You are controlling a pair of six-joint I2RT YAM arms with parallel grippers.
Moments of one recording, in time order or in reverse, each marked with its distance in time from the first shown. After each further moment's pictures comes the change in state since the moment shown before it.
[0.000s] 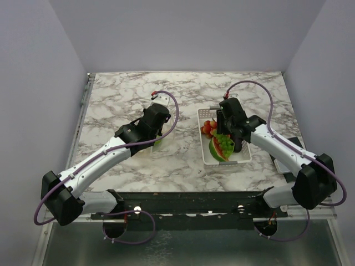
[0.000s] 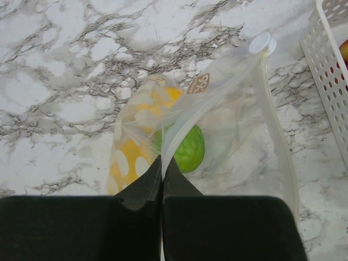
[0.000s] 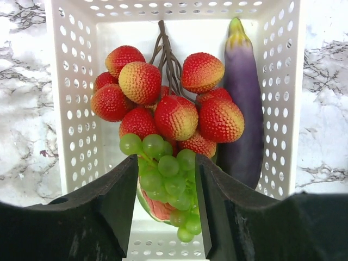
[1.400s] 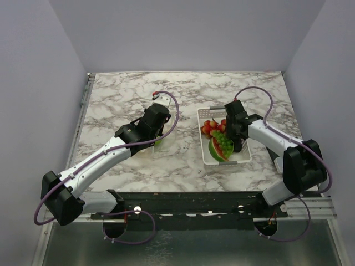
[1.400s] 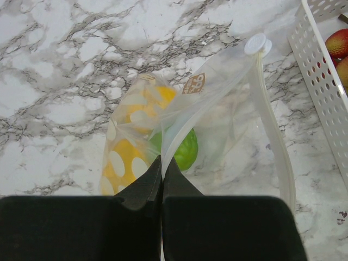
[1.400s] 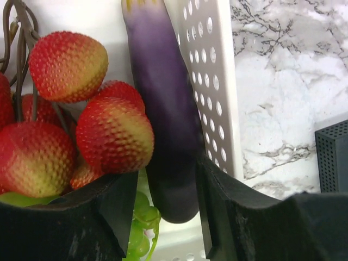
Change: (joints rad) left arm 0.000 0.002 0.000 0.003 0.041 0.000; right arm -0.152 0.131 -0.073 -0.015 0.052 -0.003
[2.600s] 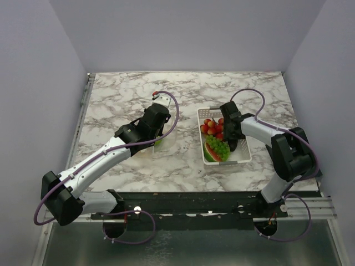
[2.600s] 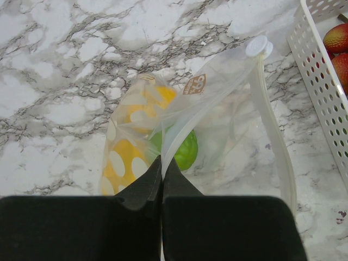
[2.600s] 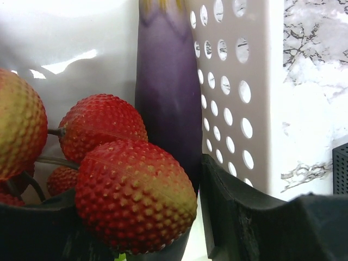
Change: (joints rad) left arm 0.000 -0.002 0.000 0.000 0.003 0.000; right arm -0.001 0.180 0.036 0.061 0.034 -0.002
